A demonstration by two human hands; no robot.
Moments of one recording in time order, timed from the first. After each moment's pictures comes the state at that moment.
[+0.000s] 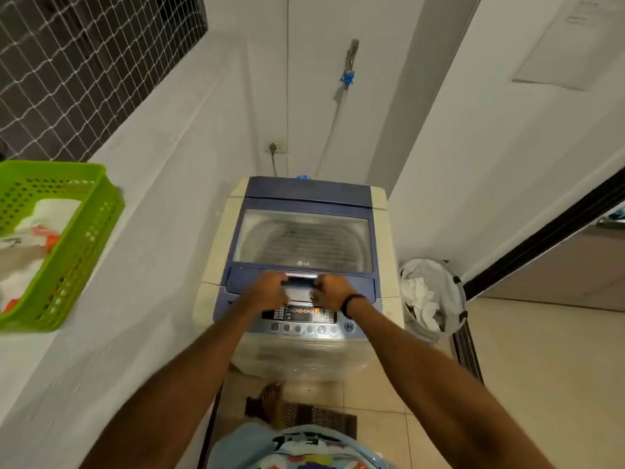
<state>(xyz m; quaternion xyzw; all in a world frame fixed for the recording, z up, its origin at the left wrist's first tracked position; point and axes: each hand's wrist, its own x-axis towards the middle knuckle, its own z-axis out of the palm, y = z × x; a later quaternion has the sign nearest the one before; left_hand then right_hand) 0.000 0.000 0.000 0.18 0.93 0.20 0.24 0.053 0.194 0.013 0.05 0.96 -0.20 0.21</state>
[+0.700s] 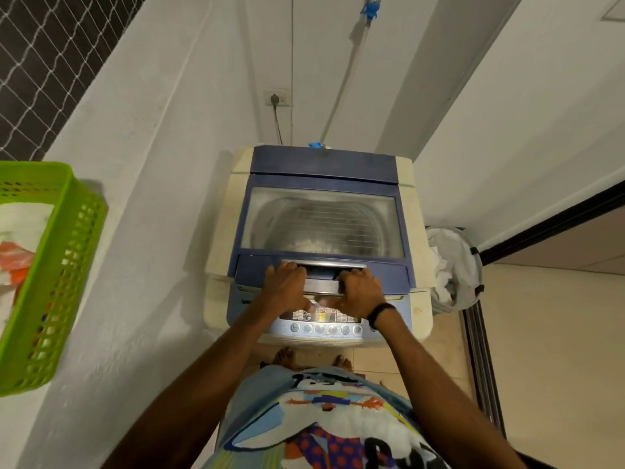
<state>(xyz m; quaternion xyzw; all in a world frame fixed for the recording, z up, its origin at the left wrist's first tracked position) -0.022 0.007 0.007 0.25 0.93 0.05 0.28 0.044 0.183 0.015 0.08 0.96 -0.14 0.23</state>
